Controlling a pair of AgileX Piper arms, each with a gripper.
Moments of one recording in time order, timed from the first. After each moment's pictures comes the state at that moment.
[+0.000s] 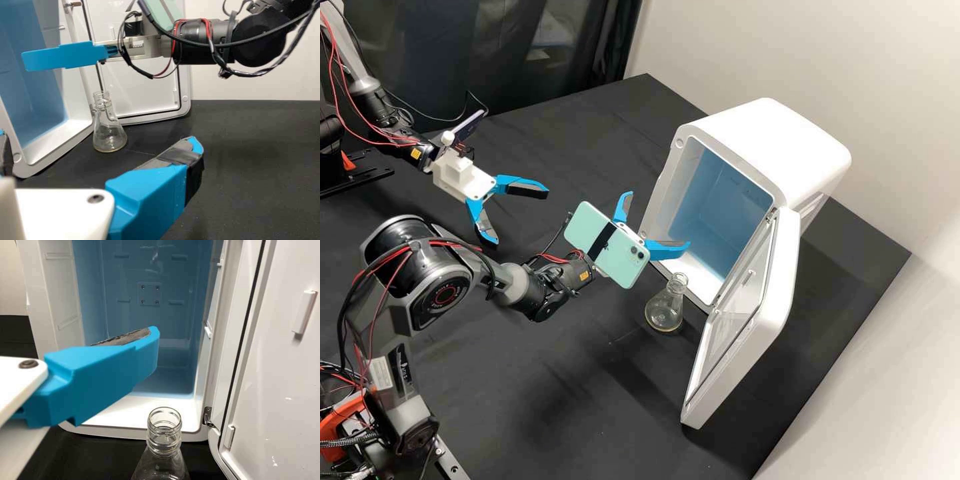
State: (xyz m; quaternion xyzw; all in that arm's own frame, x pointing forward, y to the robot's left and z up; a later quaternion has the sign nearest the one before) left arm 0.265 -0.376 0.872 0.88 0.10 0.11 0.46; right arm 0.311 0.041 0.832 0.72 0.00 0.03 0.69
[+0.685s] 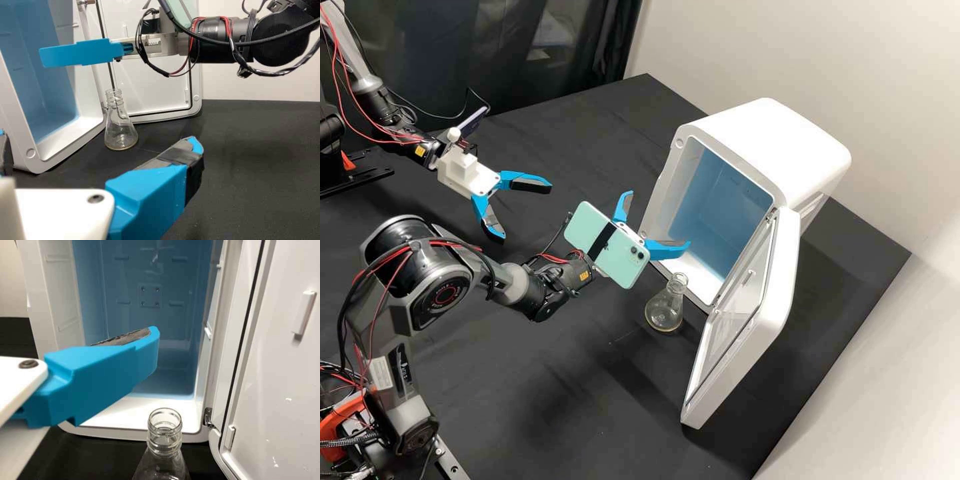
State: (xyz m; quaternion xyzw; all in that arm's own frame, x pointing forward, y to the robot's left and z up) left arm 0.261 -0.369 0.879 0.87 0.10 0.12 0.46; right arm 0.310 0.040 0.832 0.72 0.00 0.03 0.69
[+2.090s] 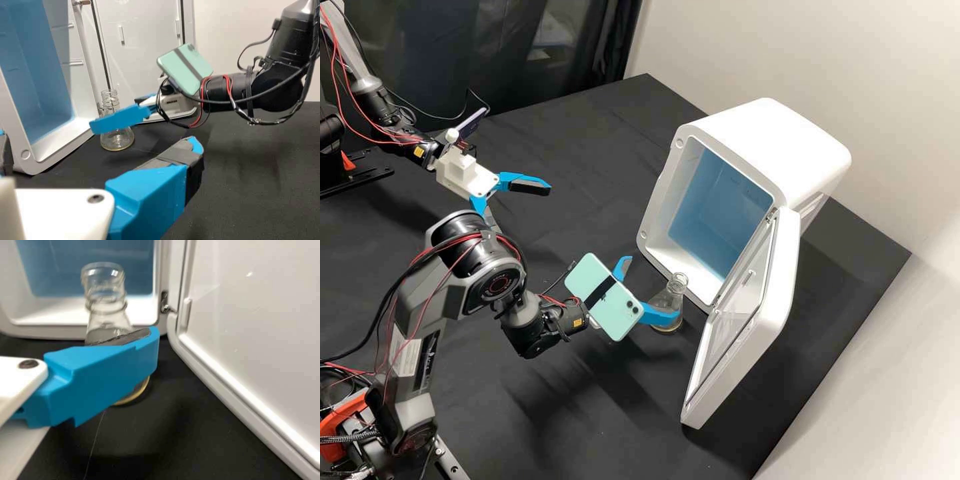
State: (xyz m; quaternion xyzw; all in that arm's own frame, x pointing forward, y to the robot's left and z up) left arm 0.263 -0.372 0.876 0.87 0.10 0.11 0.46; right arm 0.292 -0.040 0.789 0.71 -0.07 -0.09 0.69
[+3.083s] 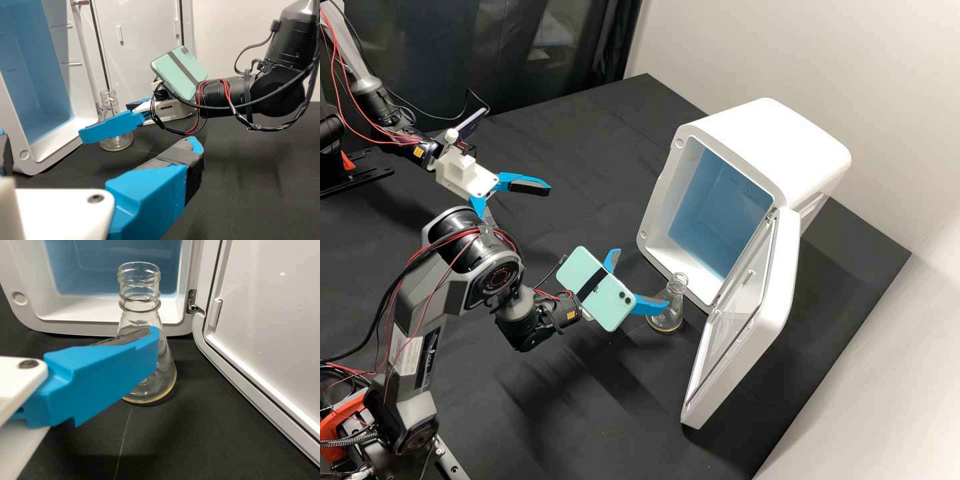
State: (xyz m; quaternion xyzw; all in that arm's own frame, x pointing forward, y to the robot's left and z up) left arm 0.263 -0.372 0.876 0.87 0.10 0.11 0.46; right arm 0.293 -0.026 0.776 0.71 -0.04 -0.09 0.69
